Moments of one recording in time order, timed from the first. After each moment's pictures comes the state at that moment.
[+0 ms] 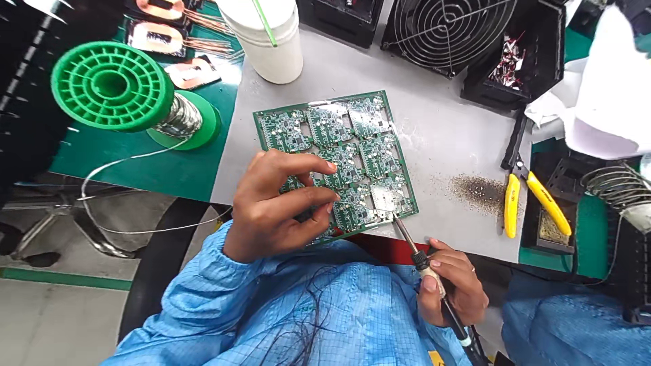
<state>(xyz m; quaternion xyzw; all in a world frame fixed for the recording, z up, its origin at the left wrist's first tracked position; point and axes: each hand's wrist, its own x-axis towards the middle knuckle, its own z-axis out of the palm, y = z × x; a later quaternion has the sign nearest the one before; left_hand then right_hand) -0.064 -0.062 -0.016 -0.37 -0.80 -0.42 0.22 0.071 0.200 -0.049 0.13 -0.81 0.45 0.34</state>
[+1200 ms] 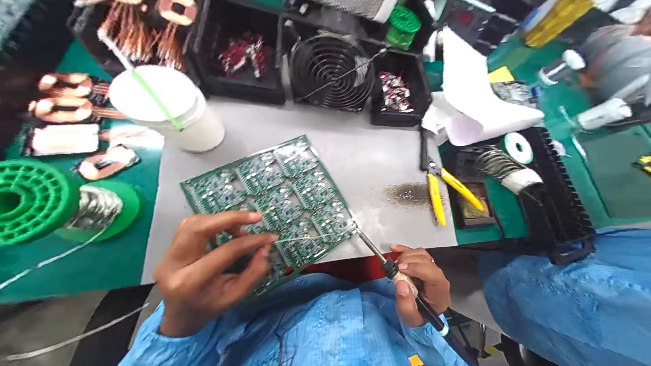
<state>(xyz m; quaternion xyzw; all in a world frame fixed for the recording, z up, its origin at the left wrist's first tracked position) -0.068 -0.062 -0.013 -0.38 -0.78 -0.45 0.21 0.066 0.201 -0.044 0.08 -0.75 0.51 0.41</state>
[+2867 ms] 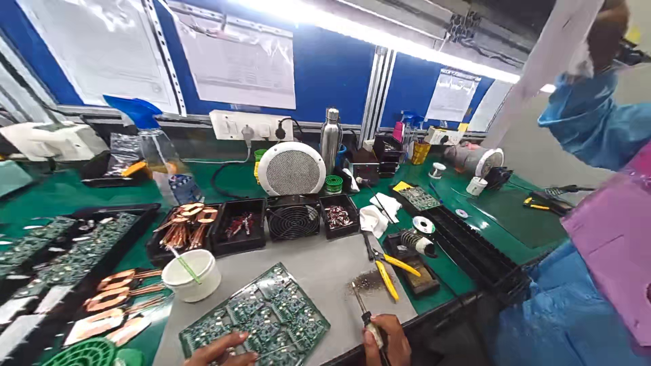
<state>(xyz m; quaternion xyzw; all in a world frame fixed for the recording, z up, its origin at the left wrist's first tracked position) -0.070 -0.063 -0.016 -0.41 -0.77 -0.44 0.22 0.042 0.204 -0.068 -0.02 -0.74 0.38 0.55</state>
